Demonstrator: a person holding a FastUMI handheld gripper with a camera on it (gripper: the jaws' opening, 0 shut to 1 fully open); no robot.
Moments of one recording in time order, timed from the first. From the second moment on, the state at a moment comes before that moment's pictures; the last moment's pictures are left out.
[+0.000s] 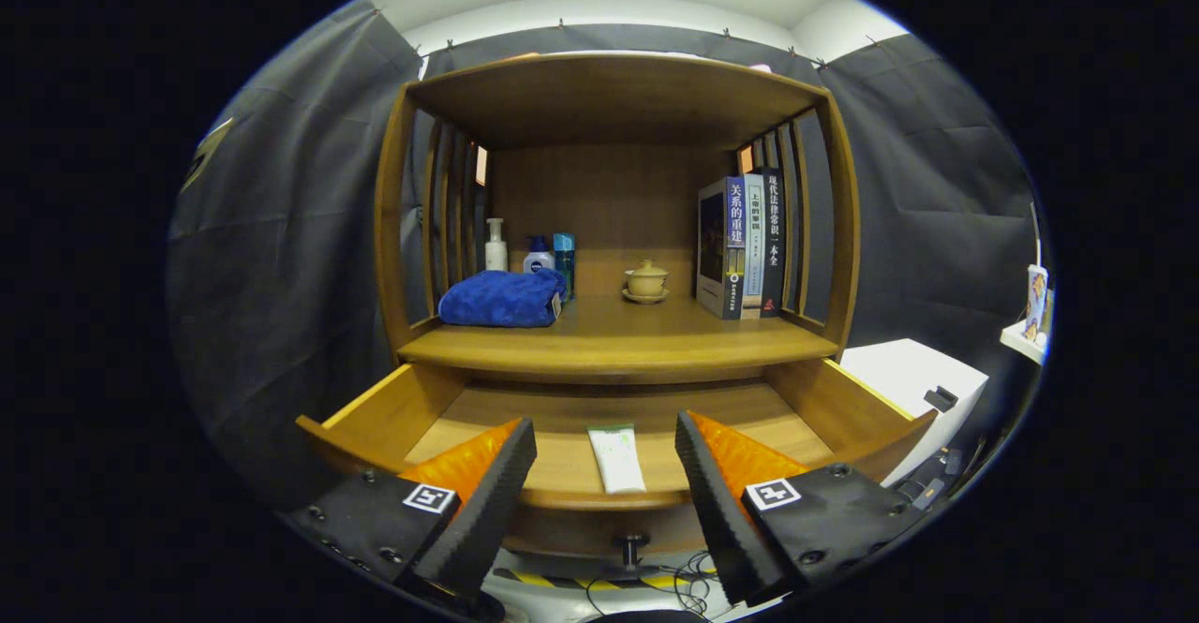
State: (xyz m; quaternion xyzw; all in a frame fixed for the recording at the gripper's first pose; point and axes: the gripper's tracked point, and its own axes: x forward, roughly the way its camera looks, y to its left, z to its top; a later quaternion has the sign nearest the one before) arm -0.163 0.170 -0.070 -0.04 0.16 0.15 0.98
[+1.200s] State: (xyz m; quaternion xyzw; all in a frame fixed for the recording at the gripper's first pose) arm -0.109 0.187 -0.245 -0.12 0.61 0.10 0.78
